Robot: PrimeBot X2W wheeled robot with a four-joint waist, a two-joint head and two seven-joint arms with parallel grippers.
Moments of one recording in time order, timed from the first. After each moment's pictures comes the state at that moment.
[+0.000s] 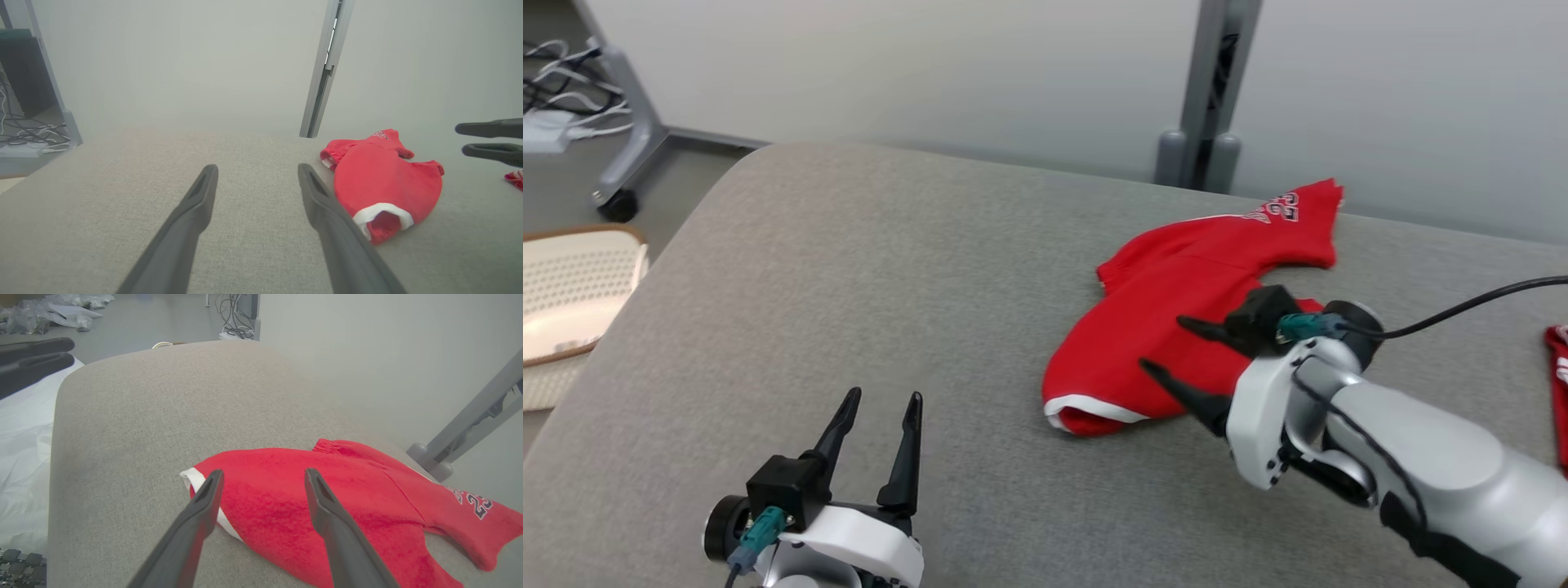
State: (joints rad) left arm -0.11 0.05 -0.20 0.34 -0.26 -0.04 -0.26; right arm -0.87 -0.39 1.28 0.57 0.86 0.13 -0.09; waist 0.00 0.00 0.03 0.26
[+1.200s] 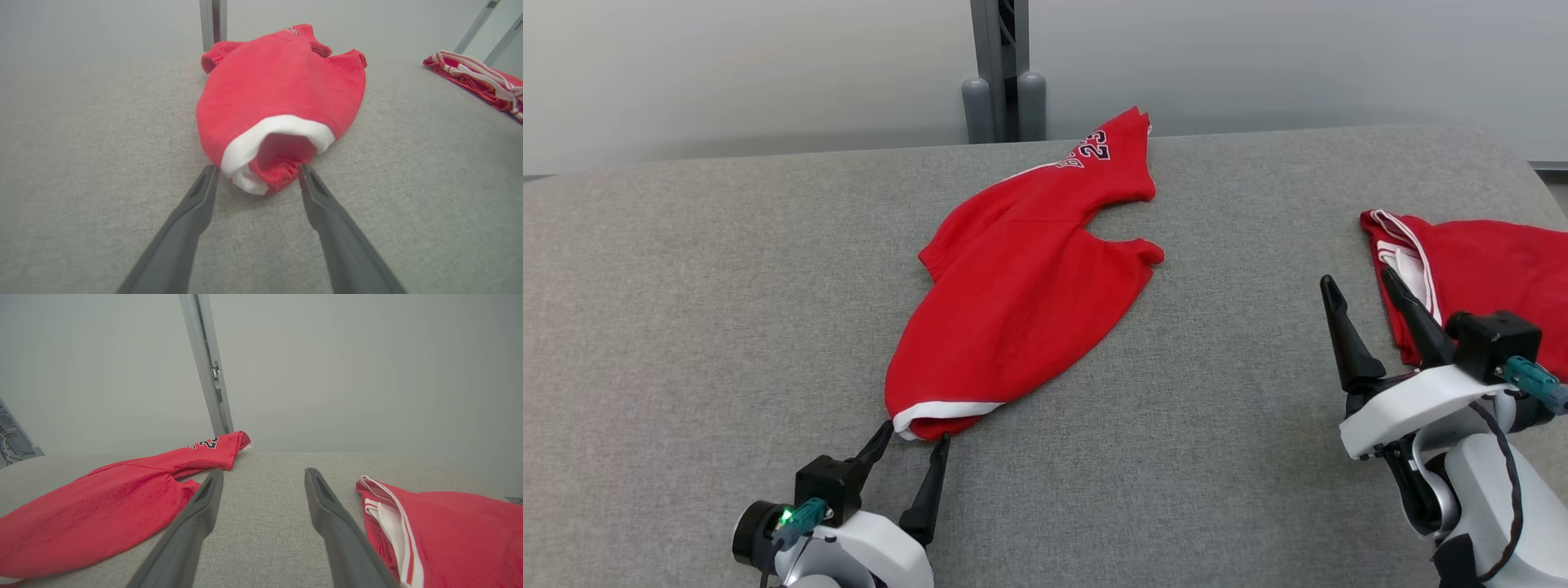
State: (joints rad) left arm -0.19 0.05 -0.24 0.60 -0.20 -0.11 -0.26; right arm -0.42 -0.22 0.25 0.55 0.41 0.13 -0.26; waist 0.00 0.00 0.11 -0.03
